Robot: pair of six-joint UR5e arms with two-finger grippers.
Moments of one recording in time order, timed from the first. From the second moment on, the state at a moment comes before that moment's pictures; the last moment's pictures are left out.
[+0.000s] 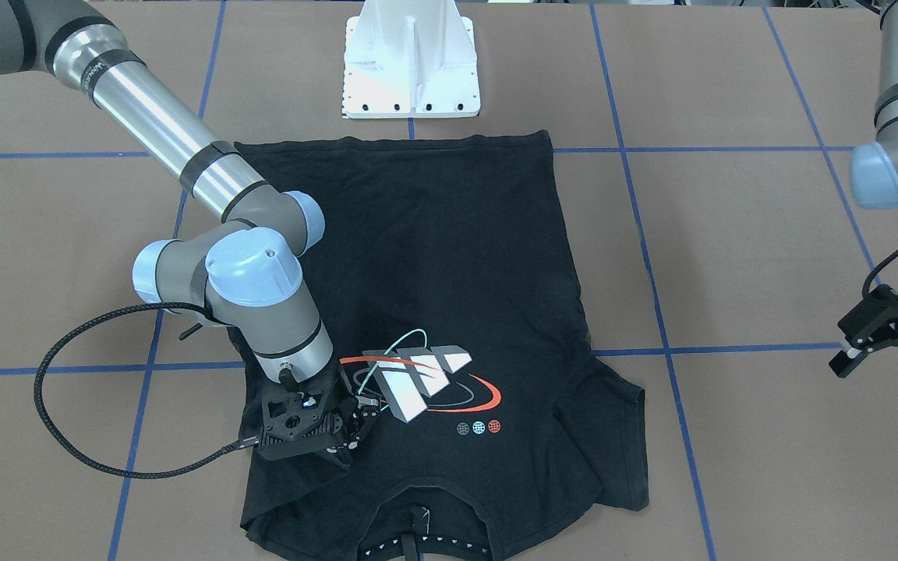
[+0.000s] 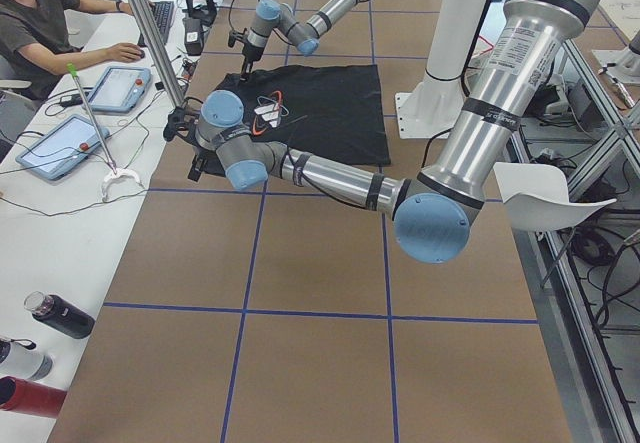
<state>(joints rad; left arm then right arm) -1.27 -1.97 -1.41 -2.39 -2.24 -0.75 0.77 -0.63 0.94 -0.83 1.76 1.01</state>
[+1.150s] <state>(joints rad) -1.27 -1.98 -1.41 -2.39 -2.24 -0.76 0.95 -0.82 1.04 -0.69 2.10 1.02</state>
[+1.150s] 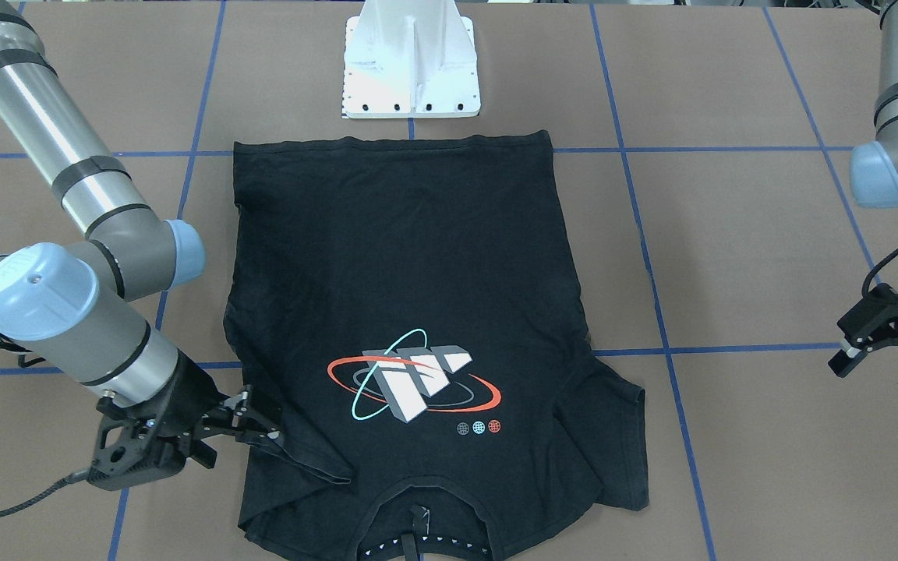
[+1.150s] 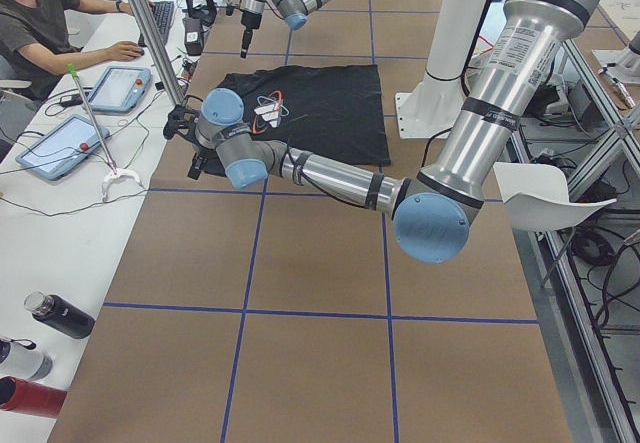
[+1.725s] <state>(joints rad) -1.27 -1.98 -1.41 -2.39 -2.24 -0.76 0.91 -0.88 1.02 -0.64 2.09 1.02</state>
